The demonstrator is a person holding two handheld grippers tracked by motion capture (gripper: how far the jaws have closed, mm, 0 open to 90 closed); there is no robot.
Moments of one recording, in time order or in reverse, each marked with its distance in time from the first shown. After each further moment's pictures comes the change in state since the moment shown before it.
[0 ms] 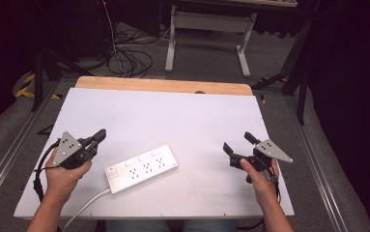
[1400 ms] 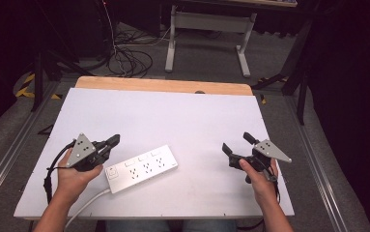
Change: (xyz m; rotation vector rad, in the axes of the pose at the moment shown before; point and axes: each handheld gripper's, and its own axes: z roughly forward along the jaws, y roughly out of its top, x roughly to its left) left arm -0.024 0.004 0.015 0.035 -0.121 0.027; right arm 0.002 -0.001 0.001 0.005 0.007 -0.007
